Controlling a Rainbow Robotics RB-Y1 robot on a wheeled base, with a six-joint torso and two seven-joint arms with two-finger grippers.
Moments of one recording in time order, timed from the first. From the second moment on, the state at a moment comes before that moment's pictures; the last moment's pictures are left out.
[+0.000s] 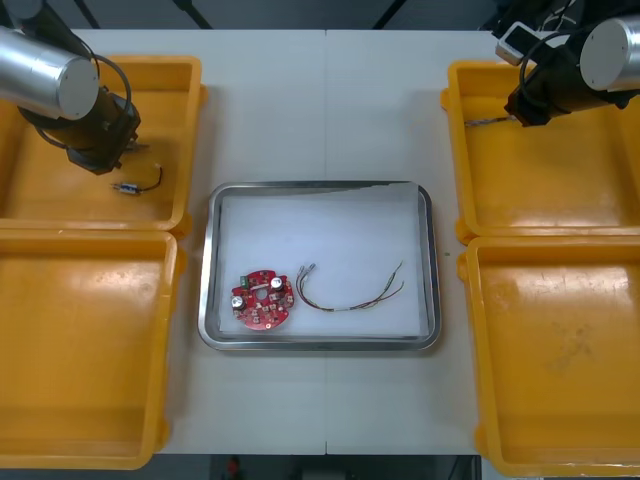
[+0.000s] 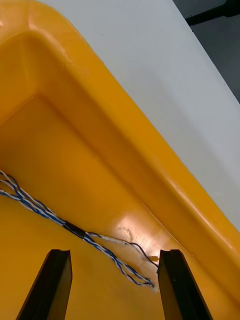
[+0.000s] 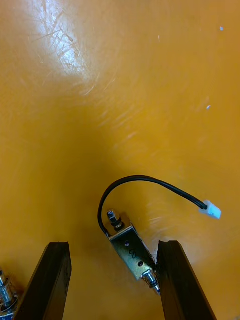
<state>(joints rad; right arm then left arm) -1.06 -0.75 0.49 -0.84 -0.92 0.84 2.28 -1.06 0.84 -0.74 -0.95 0.94 1.05 -0.09</state>
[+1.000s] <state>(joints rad) -1.07 -0.71 0.63 -0.70 -1.02 0.64 2.28 -1.03 0.84 -0.76 -1.02 0.89 1.09 -0.09</state>
